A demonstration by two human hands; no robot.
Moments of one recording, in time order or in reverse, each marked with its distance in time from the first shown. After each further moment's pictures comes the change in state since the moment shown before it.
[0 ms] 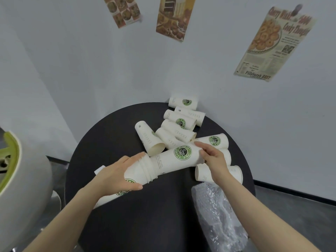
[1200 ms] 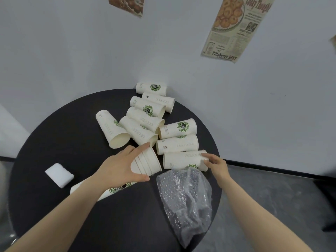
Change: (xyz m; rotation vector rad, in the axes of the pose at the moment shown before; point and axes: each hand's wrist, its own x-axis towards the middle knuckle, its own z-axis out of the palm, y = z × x) left_hand 0.060 0.100 0.062 0.098 -0.037 0.127; right_hand -0.007 0.070 -0.160 -0.195 0.254 0.224
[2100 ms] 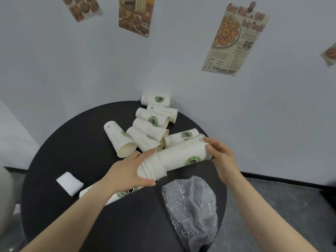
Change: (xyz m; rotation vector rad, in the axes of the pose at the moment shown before) left_hand -0.005 -0.001 -0.014 0.015 0.004 0.021; right_hand -0.044 -0.093 0.024 0.358 -0.172 -0.254
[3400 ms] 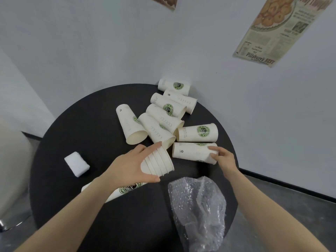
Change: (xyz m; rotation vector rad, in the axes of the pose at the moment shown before) left_hand 0.004 -0.015 0.015 -0.105 0.031 -0.081; right_hand 0.081 0.089 -0.027 -0.387 0.067 0.253
